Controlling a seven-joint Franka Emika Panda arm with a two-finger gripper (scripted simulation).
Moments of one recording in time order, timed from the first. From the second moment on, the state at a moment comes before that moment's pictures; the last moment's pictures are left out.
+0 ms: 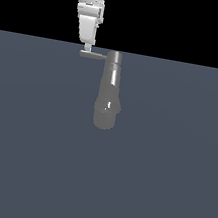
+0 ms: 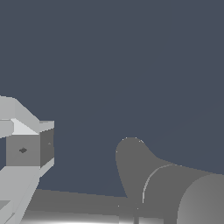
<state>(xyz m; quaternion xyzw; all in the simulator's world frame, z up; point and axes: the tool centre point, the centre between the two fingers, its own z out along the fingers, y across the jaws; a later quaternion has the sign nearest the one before) 0.138 0.120 0.251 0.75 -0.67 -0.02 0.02</state>
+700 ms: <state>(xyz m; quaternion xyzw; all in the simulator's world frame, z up) 0.143 0.125 0.239 0.73 -0.68 -0.01 0.02</state>
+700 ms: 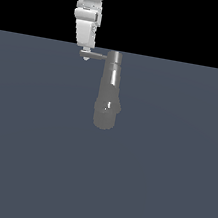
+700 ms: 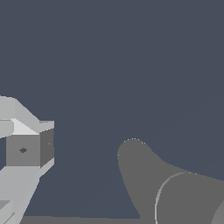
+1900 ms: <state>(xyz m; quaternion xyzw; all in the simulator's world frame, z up) 0.118 0.119 0.248 0.72 -0.70 -0.01 0.02</state>
